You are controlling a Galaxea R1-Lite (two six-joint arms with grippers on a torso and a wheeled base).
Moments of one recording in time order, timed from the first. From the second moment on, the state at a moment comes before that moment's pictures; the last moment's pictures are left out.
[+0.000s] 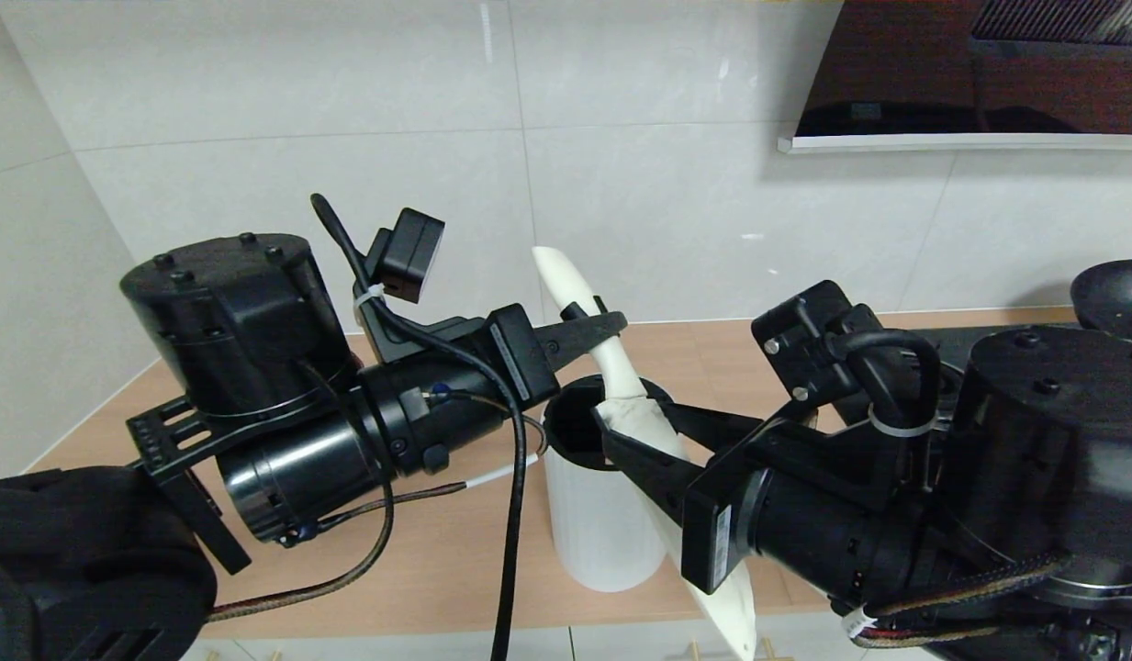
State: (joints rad) left arm -0.68 1.64 -0.77 -0.90 -0.24 -0.75; right arm 1.03 1.60 -0.75 -0.78 -0.25 0.12
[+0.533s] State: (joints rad) left arm -0.68 1.62 -0.77 -0.90 -0.24 -0.75; right arm 1.02 1.58 -0.75 -0.78 -0.25 0.12
